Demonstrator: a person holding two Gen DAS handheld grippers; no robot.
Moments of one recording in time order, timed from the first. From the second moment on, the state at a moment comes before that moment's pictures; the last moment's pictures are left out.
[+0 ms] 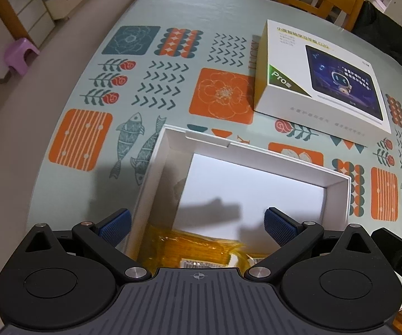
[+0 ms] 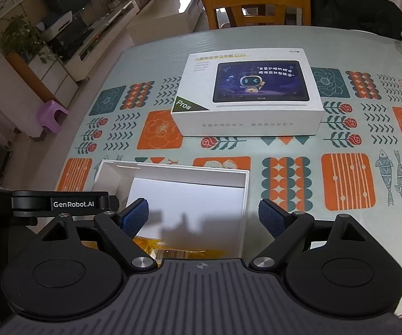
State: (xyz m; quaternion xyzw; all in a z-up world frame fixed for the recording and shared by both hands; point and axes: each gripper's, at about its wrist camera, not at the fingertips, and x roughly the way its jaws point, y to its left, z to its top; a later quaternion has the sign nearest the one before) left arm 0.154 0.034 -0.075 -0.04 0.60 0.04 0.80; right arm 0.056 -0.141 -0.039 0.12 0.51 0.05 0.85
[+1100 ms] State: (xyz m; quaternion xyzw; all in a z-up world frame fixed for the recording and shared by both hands) left arm 0.166 -0.022 -0.088 0.02 0.61 0.03 0.79; right arm 0.040 -0.187 -0.067 0.11 0.54 -0.03 0.83
